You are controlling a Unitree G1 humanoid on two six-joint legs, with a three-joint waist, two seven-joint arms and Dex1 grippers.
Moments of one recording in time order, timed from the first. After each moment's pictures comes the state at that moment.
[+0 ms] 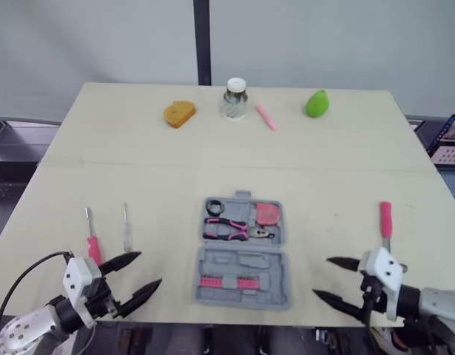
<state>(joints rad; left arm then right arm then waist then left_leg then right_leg) 0.53 0.46 0.38 -0.51 -0.56 0.25 -0.77 0.42 -0.77 -0.33 -0.53 0.45 0.32 1.01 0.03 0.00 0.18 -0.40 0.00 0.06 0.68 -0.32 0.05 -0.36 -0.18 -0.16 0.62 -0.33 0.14</state>
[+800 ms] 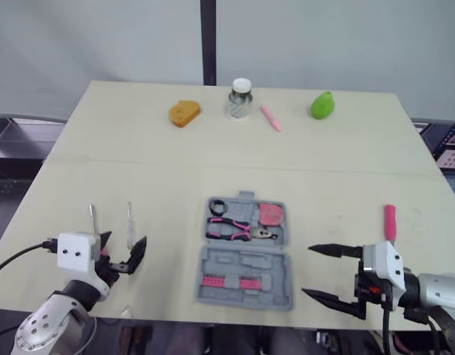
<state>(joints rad) 0.41 0.35 0.40 -0.80 -0.51 0.69 -0.11 0.34 -0.78 -0.26 -0.55 0.50 0.23 1.12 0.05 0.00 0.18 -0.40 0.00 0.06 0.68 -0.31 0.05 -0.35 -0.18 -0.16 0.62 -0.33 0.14</state>
